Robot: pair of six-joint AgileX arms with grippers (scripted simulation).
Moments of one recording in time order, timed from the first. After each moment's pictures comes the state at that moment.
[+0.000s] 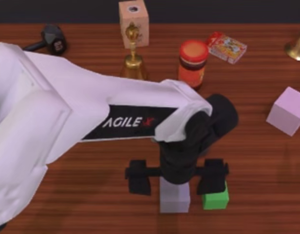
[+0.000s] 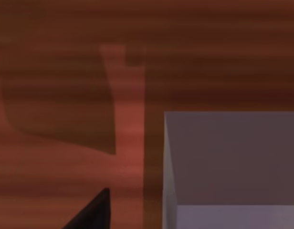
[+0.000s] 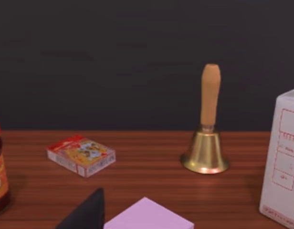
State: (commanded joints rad) left arm -0.93 2.13 1.44 -0.87 -0.01 -0.92; right arm 0.00 0.00 0.00 0.00 0.00 0.00
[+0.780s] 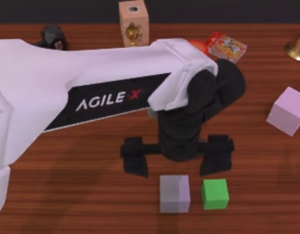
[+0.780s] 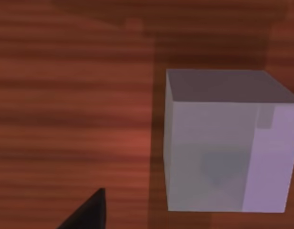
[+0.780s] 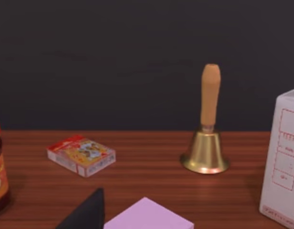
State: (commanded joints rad) left arm -0.92 2.05 1.59 -1.11 -0.01 -0.93; right arm 0.00 0.00 0.00 0.00 0.00 0.00
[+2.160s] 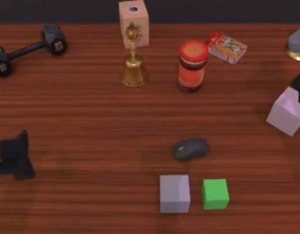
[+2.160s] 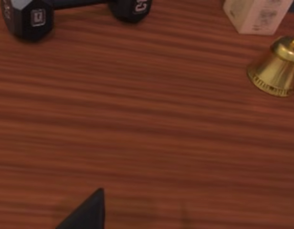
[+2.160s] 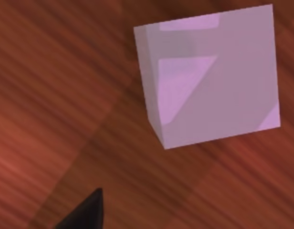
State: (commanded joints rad) left arm -0.15 0.42 0.26 -0.26 -0.01 -0.24; right arm 0.06 1.84 1.49 -1.00 0.01 -0.63
